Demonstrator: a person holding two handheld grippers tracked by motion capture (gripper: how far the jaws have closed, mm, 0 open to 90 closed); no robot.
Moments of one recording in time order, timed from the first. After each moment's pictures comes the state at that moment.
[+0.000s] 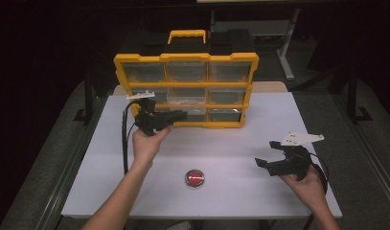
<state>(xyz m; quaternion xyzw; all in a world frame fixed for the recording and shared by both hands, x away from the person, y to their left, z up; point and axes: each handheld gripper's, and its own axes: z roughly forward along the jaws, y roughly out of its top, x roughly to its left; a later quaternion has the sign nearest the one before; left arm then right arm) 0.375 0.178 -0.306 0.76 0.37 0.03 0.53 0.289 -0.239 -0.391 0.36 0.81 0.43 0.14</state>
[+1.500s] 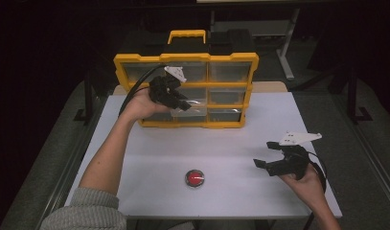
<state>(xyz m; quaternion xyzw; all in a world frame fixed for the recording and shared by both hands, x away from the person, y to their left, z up) 0.449 0.137 -0.268 0.94 0.13 0.06 0.31 0.294 -0.238 -0.395 0.35 0.82 0.44 0.13</state>
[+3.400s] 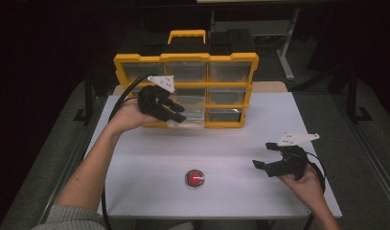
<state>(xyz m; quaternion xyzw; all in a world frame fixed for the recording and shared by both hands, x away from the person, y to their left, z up) 0.409 0.163 -0.259 0.92 0.09 0.03 0.37 0.294 -0.235 -0.397 0.34 0.82 0.43 0.12</state>
